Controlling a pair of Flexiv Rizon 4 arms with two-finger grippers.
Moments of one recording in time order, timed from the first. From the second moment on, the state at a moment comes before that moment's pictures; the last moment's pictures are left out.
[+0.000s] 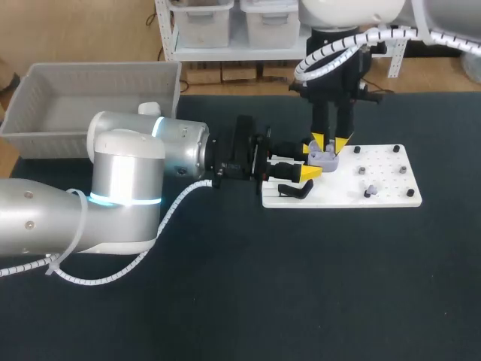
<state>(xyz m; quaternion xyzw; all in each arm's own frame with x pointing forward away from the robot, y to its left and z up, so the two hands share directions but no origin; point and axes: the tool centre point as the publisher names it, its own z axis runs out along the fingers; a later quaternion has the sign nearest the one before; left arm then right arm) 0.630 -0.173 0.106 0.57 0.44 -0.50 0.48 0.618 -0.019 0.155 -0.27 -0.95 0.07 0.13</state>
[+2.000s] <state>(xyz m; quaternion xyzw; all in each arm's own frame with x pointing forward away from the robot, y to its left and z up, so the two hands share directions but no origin) 0.630 -0.173 0.106 0.57 0.44 -0.50 0.48 0.581 -0.044 0.175 -0.12 -0.99 0.05 0.02</state>
